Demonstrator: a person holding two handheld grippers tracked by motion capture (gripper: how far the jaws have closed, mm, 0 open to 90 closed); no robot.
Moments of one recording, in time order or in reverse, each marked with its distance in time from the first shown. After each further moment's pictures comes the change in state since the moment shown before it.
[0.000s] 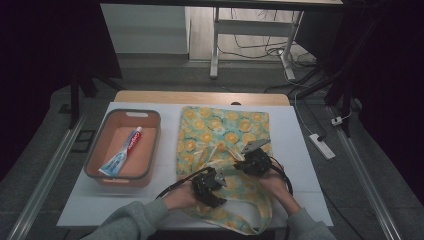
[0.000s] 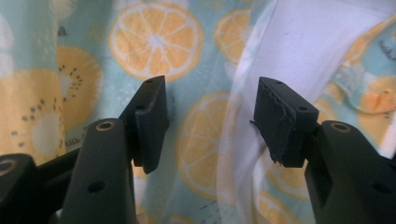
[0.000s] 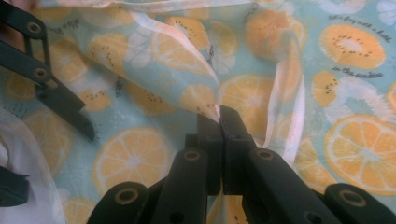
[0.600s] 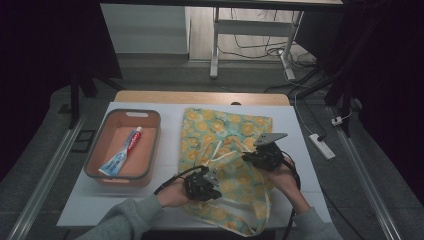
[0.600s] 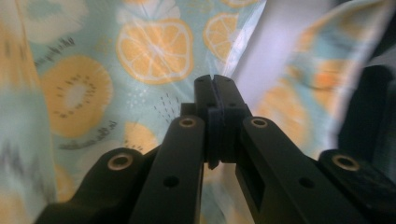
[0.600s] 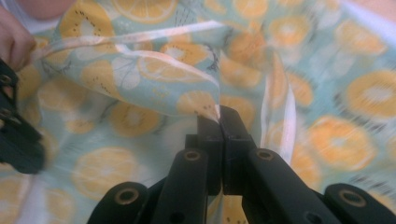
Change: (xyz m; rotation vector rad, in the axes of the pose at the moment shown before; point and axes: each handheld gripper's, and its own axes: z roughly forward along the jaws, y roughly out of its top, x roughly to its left) left arm 0.004 -0.019 -0.040 -0.096 -0.133 0.087; right arm -0.009 0.011 -0.047 -0.129 -0.040 0.023
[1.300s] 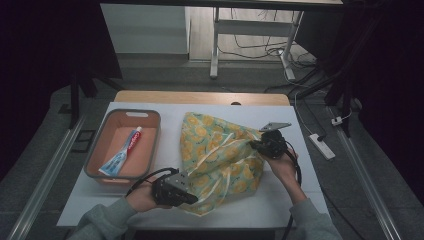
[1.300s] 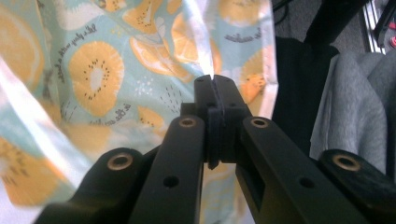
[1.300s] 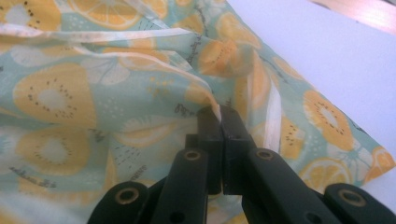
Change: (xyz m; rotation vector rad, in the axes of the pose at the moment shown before) left arm -0.015 -0.049 -0.048 -0.026 -0.021 0.019; right arm -0.043 -0.002 0.017 0.046 -0.175 0.146
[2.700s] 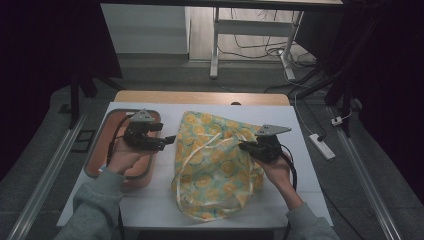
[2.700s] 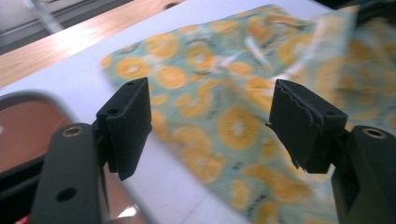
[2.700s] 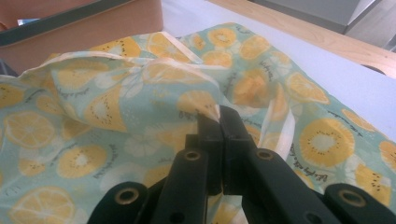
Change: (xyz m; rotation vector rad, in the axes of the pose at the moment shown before) left arm 0.093 -0.010 -0.107 -0.300 0.493 -0.484; right arm 0.039 0.012 -0.018 -0.184 0.148 -0.059
